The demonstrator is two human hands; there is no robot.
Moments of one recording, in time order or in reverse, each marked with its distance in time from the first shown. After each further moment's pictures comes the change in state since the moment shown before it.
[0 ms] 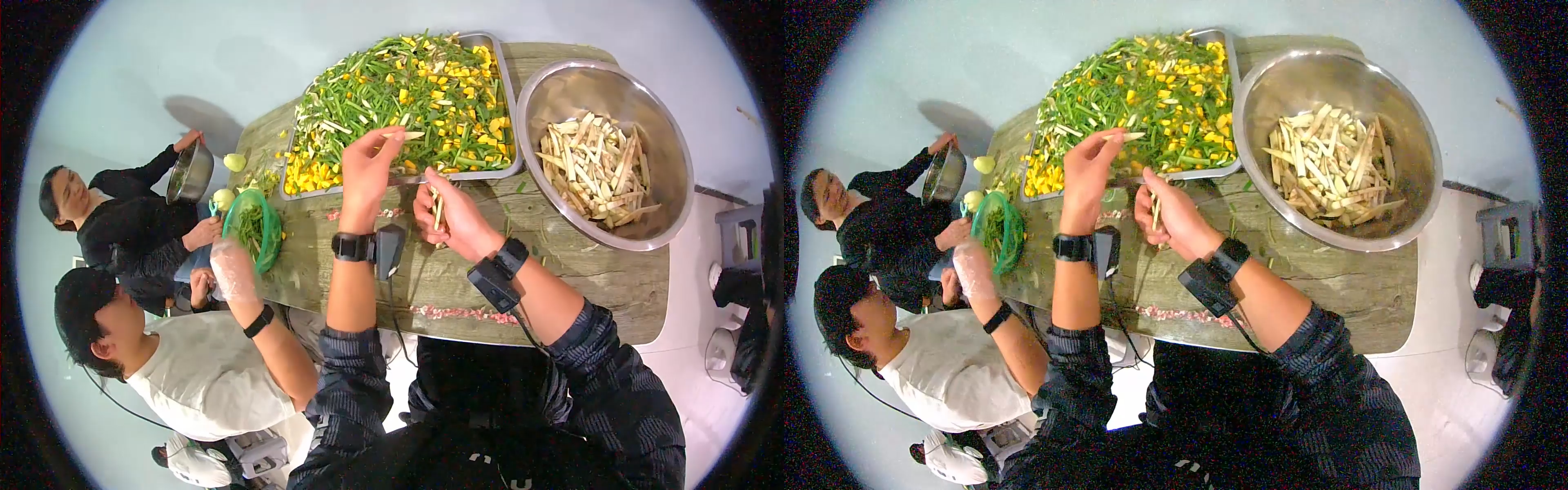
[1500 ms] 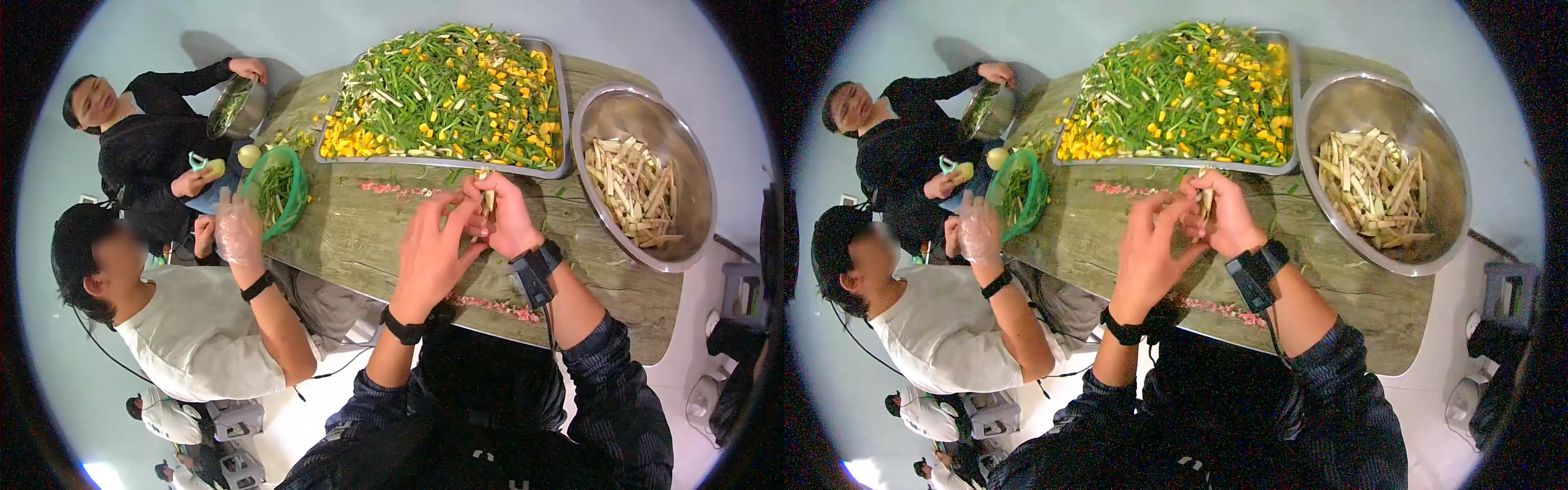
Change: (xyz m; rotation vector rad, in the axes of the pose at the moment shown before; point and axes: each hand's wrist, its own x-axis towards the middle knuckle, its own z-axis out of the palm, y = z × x) left_hand -0.151 0.015 0.008 0.607 0.048 0.437; right_hand -0.005 0.001 -0.005 0.123 -0.086 0.066
